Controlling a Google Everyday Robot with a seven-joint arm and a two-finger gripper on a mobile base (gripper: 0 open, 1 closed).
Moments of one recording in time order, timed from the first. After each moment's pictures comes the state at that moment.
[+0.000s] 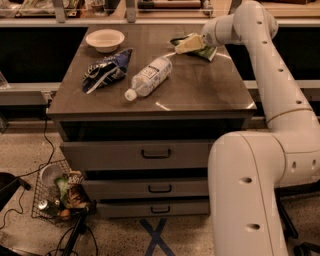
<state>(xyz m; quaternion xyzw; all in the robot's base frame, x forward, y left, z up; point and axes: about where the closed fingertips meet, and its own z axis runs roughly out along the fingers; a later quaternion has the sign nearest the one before) 0.920 -0.144 0.892 -0.35 0.76 0.09 0.53</state>
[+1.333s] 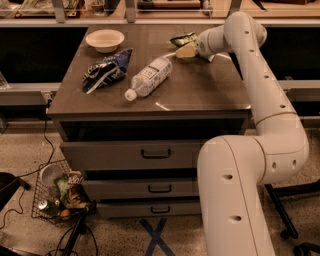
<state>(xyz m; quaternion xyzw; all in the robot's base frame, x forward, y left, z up) 0.930 -0.132 0.835 -0.31 0.81 0.12 0.48</state>
